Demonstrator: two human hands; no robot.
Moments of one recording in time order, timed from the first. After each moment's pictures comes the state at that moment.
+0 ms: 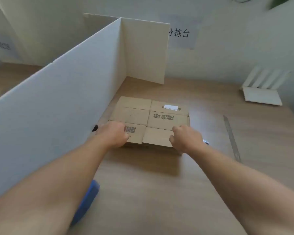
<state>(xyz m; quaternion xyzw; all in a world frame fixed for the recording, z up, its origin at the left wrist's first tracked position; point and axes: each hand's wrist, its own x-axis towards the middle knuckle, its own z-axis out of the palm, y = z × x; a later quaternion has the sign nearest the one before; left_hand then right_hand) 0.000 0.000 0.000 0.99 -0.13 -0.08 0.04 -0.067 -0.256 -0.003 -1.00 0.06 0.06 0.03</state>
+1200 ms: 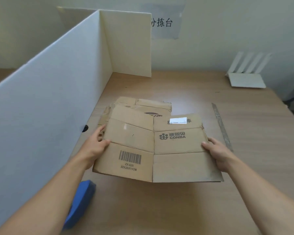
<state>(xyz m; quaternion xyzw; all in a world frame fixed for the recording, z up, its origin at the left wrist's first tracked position) -0.035 0.033 -0.025 0.80 0.06 -0.18 0.57 -0.145 -0.366 -0.068 -0.63 0.38 0.06 0.67</state>
